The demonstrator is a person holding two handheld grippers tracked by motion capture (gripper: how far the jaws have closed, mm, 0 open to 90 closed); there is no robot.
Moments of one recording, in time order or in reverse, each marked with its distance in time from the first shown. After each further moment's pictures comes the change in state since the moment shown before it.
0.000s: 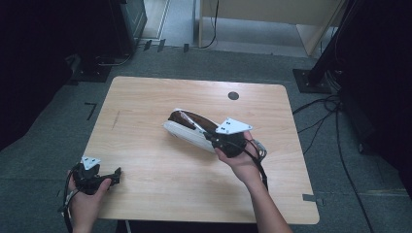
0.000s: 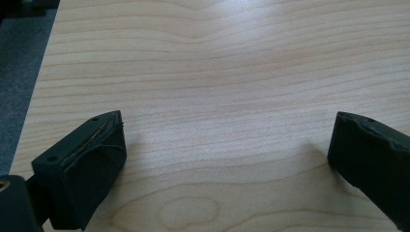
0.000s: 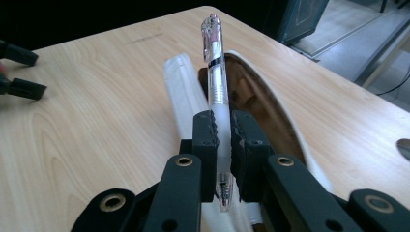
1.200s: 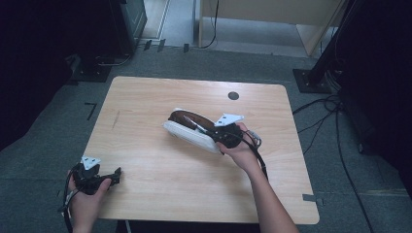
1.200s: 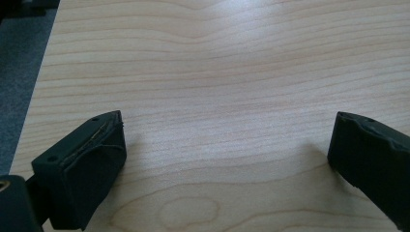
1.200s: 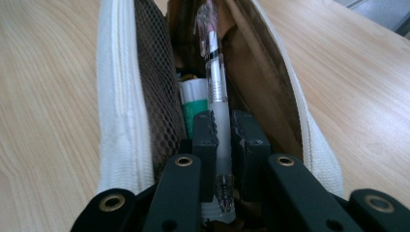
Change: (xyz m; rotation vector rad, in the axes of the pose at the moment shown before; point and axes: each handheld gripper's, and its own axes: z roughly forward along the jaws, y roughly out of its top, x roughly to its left) left arm 0.000 0.000 0.000 0.002 0.000 0.003; right arm -0.044 -0.032 0.058 0.156 0.055 -0.003
